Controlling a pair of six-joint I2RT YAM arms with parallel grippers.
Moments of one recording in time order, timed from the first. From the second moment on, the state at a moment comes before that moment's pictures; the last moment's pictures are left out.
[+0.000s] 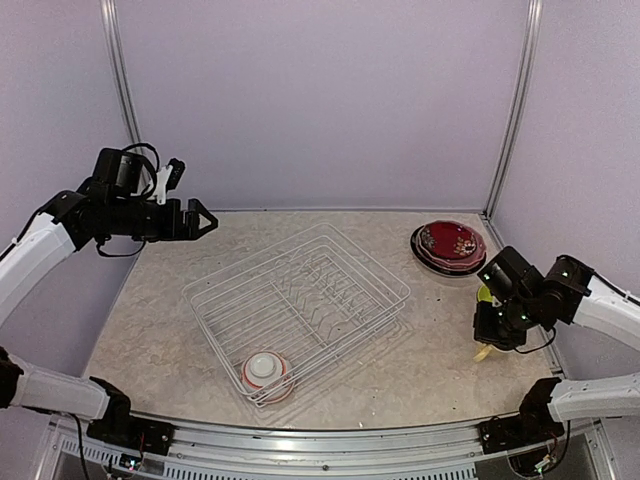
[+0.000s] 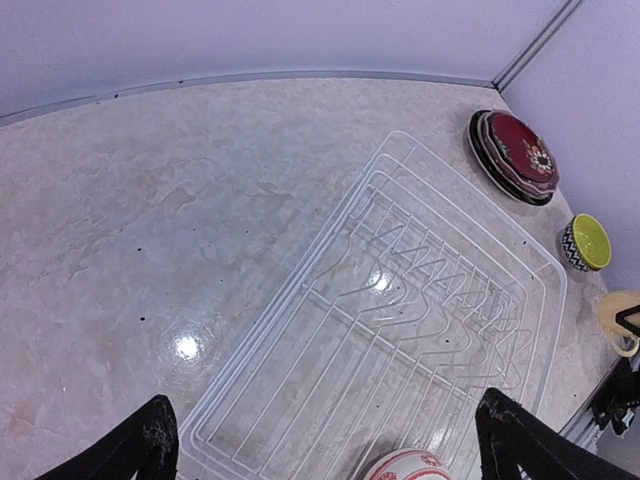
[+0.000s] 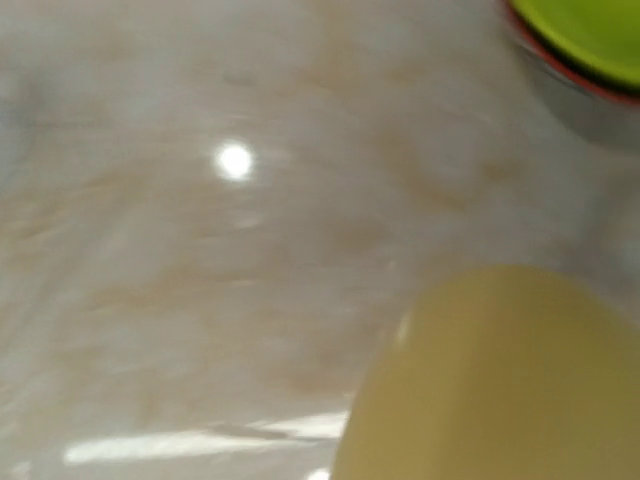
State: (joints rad) left arm -0.39 1.18 1.24 -0.69 0.21 -0.24; right arm 0.74 0.94 0.81 -1.04 0.26 0.89
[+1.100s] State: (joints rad) left arm -0.38 1.25 1.19 -0.67 0.51 -0.31; right arm 0.36 1.00 0.66 -0.82 0.10 0.73
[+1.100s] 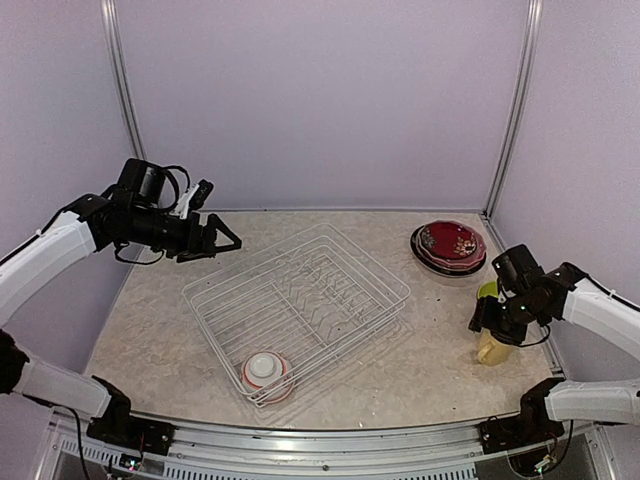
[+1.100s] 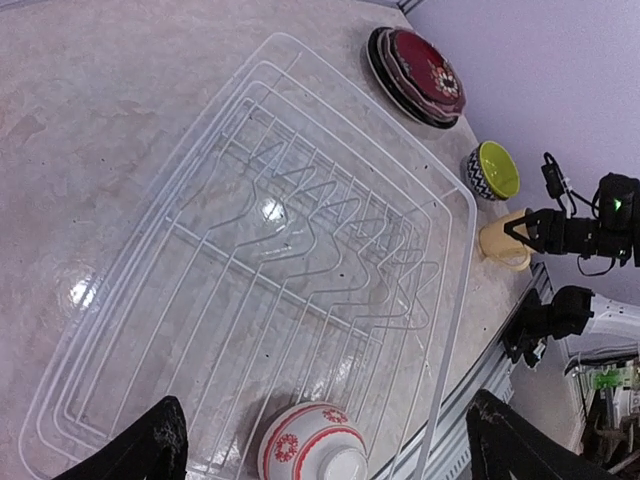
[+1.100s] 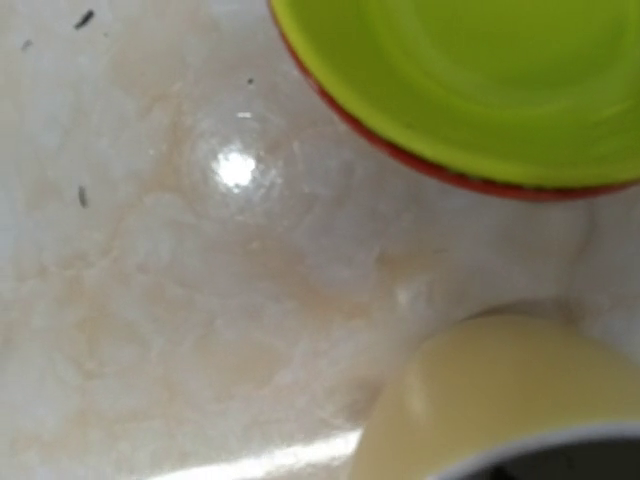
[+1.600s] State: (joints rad) left arm -0.87 1.30 1.04 -0.72 0.25 -0.51; right arm 0.36 0.79 0.75 -0.86 0.04 0.62
